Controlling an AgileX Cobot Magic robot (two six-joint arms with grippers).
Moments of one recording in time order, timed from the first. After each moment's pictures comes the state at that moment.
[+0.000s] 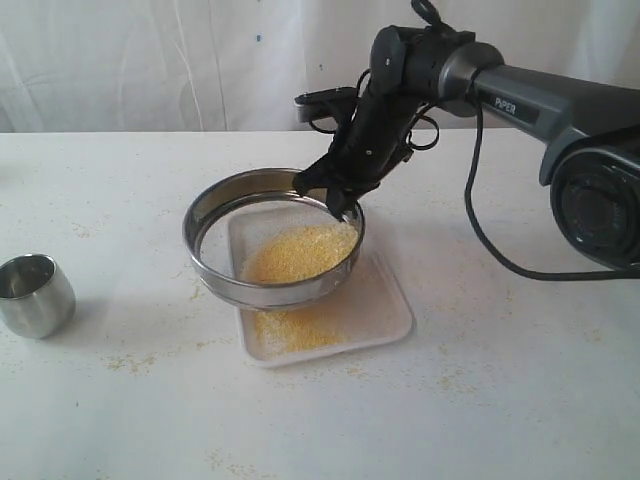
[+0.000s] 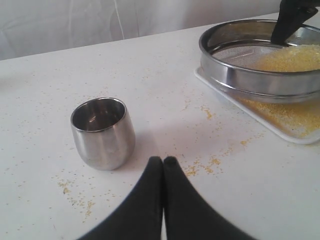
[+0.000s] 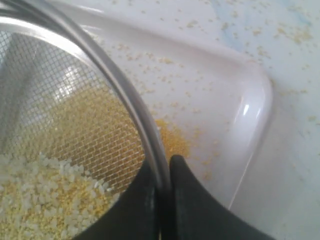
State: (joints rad) left arm -0.13 0.01 0.02 -0.06 0.29 0.11; right arm 0.41 2.37 -2.12 0.23 1.08 -0.33
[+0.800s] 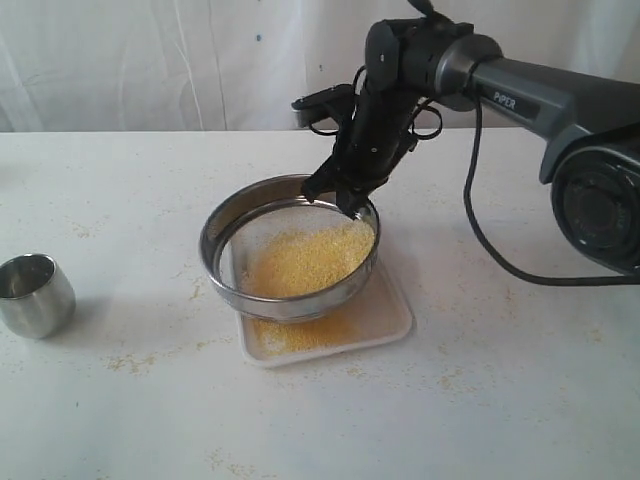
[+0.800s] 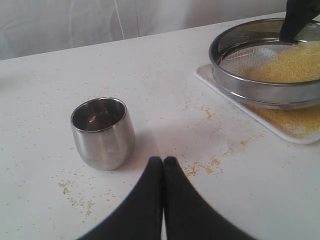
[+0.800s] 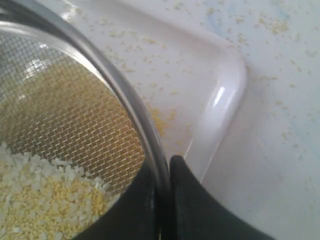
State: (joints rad) left arm -0.13 0.01 0.02 -0.06 0.29 0.11; right arm 0.42 2.35 -2.12 0.09 1.10 -0.26
